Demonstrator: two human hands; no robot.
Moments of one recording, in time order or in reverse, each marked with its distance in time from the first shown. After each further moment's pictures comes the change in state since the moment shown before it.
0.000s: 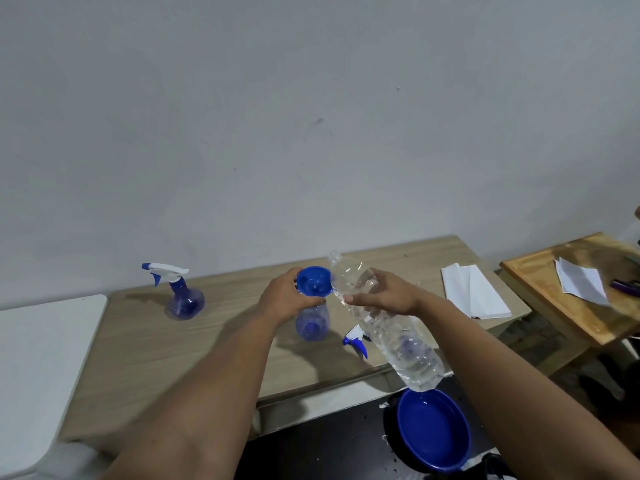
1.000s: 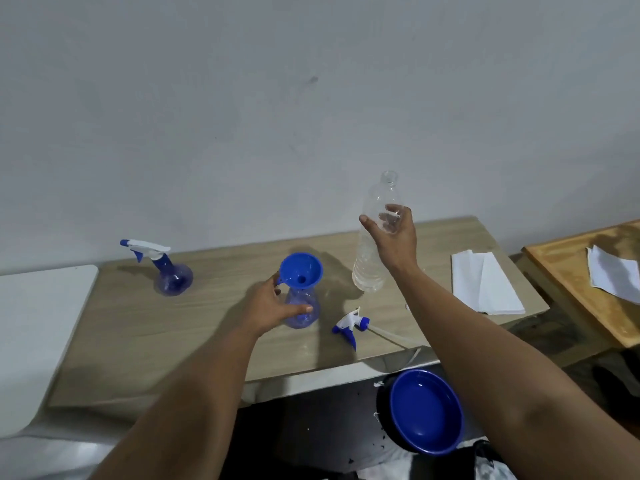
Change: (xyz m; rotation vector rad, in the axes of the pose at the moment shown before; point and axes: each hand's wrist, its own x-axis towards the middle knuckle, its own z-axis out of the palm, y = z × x) left_hand -0.001 -0.029 0.038 -0.152 -0.044 -0.211; right_hand 0.089 0.026 -0.036 0.432 0.671 -0.121
